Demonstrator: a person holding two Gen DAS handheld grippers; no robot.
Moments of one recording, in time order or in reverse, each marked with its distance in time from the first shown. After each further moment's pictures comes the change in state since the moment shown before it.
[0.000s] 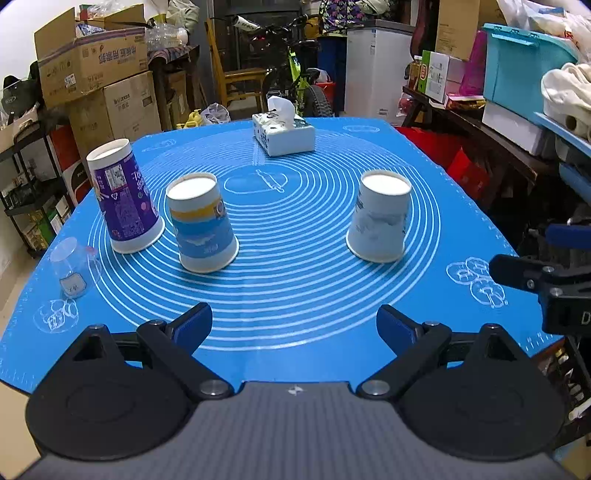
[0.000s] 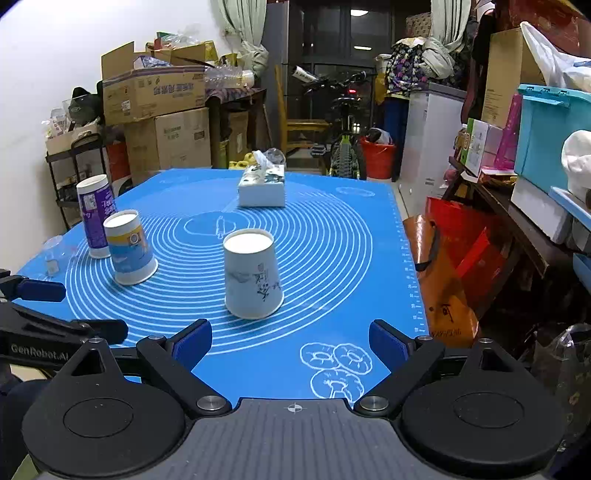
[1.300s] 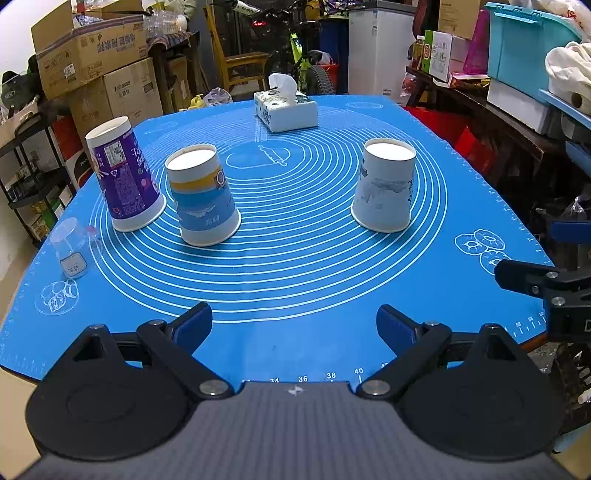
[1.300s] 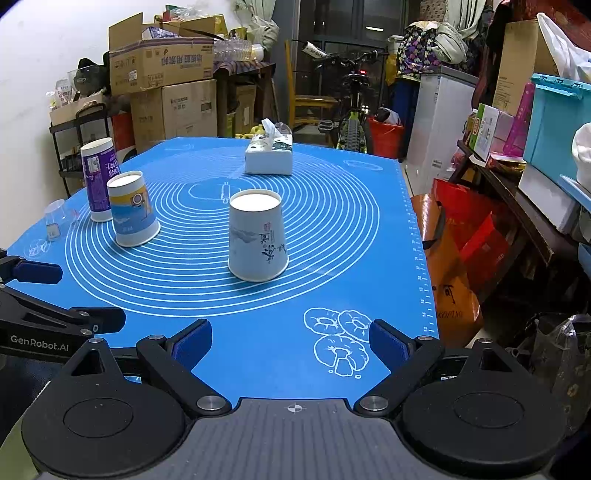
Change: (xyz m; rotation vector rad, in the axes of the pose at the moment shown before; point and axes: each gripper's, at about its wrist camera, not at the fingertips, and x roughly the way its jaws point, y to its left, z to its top) left arm 0.008 -0.001 -0.014 0.014 0.055 0.021; right arm 0.006 0.003 -0.015 -0.038 0.080 0.005
